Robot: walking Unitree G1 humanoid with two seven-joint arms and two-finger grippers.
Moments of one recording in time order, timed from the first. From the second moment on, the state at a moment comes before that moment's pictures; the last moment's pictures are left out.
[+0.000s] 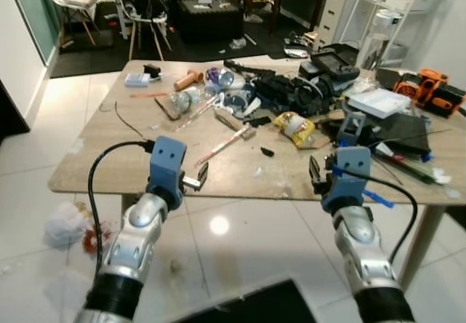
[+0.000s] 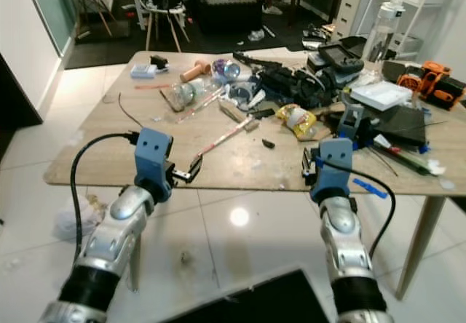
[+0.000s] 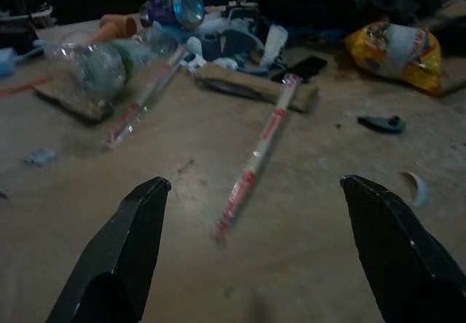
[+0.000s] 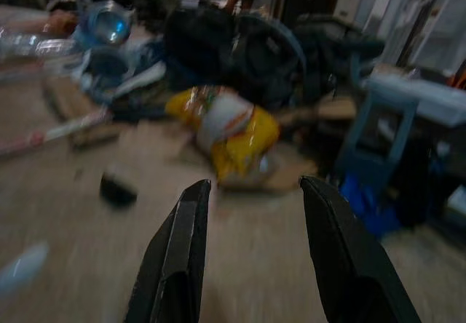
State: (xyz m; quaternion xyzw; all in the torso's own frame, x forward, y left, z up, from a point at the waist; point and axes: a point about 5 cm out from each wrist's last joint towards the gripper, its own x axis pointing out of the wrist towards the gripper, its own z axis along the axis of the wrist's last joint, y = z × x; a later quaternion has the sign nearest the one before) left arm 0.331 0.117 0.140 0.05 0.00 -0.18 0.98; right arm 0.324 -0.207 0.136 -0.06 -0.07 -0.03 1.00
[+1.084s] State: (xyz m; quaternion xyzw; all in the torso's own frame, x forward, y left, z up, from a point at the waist) left arm 0.330 0.116 0.139 0.05 0.01 -0.18 0.98; right arm 0.319 -0.200 0.126 -0.06 -0.05 -0.02 1.00
